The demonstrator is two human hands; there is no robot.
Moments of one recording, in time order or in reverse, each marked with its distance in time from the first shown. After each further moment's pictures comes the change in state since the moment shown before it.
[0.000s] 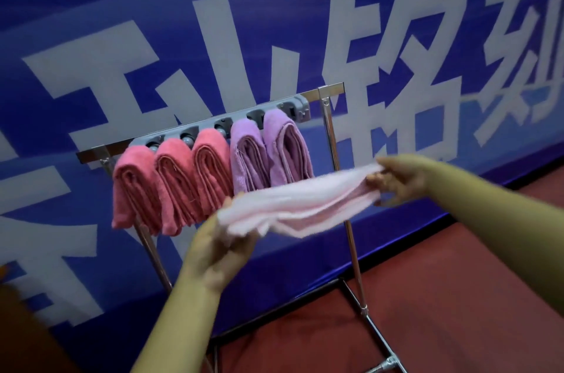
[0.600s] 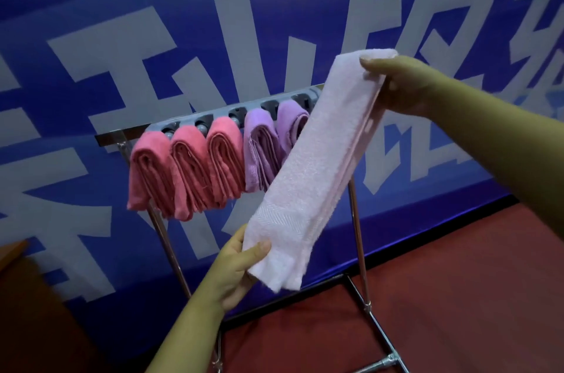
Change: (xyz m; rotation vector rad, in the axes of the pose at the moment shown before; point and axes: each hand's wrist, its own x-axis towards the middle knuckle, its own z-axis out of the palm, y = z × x) left_hand -0.014 -0.033 -0.055 0.544 -0.051 0.028; right_hand -0.083 -0.087 0.070 -0.179 -0.068 -0.685
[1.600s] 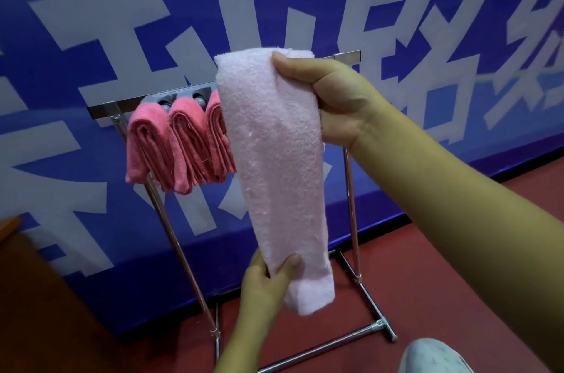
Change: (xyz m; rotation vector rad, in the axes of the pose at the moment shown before) left_hand -0.056 -0.057 0.040 0.379 0.351 0.122; right_hand -0.069 0.012 0.125 0.560 -0.417 0.071
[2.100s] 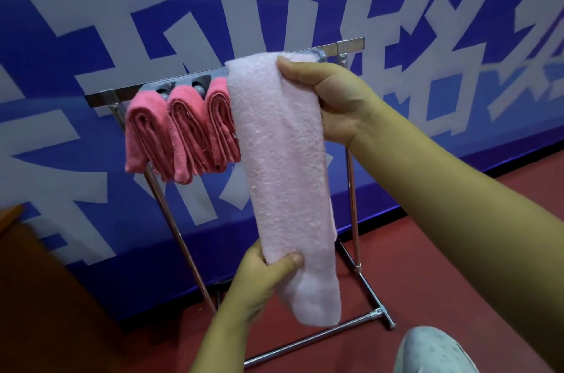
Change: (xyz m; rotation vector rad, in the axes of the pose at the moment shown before) left_hand 0.008 0.000 -0.018 -0.195 -0.269 -0.084; right_hand 0.009 0.016 -0.017 -0.005 0.092 0.006
